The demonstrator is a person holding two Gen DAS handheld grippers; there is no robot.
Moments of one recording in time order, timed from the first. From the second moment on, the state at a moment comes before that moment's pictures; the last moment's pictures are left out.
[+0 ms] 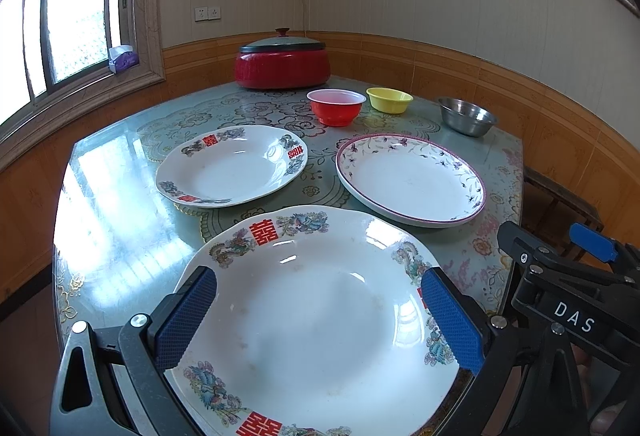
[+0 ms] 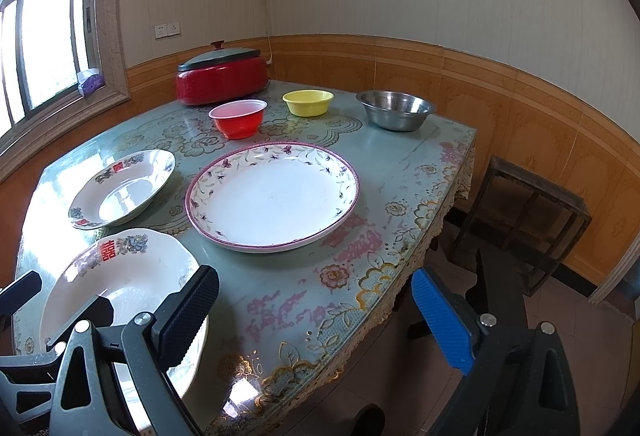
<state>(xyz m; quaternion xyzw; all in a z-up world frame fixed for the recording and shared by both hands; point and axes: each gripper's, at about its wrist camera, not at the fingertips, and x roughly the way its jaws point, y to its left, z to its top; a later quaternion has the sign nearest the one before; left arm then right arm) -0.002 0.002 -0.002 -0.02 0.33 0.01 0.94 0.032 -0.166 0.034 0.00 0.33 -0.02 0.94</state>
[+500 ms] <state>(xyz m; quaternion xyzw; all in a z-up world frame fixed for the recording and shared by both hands) 0.018 0.001 -0.005 -0.07 0.36 -0.02 0.93 0.082 -0.207 0.036 0.04 0.37 0.10 0.92</state>
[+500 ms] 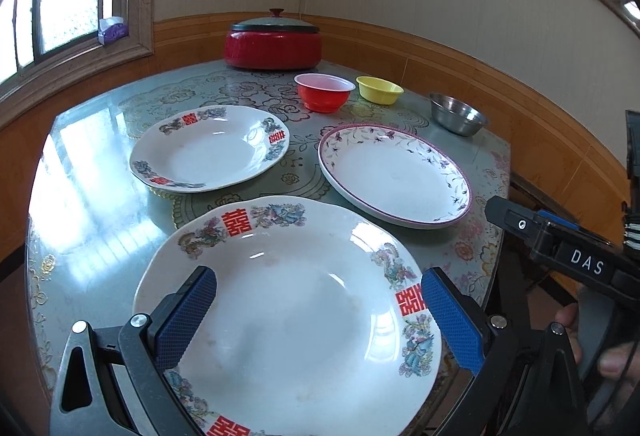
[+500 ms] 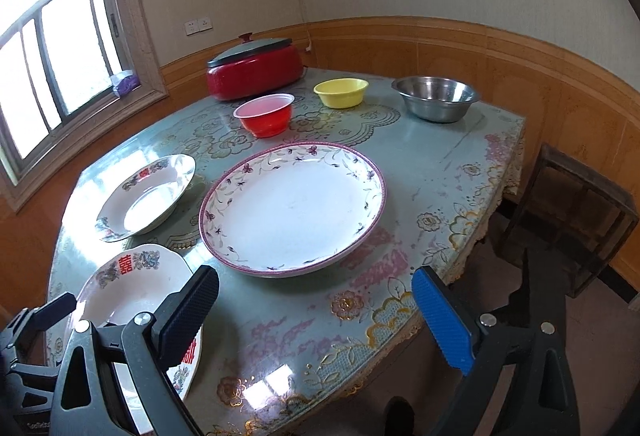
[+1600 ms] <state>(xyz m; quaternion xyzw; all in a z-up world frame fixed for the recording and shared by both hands) 0.105 -0.070 -0.001 -0.17 0.39 0.18 0.88 0.313 -0.229 -0.021 -0.14 0.47 0.36 0.79</state>
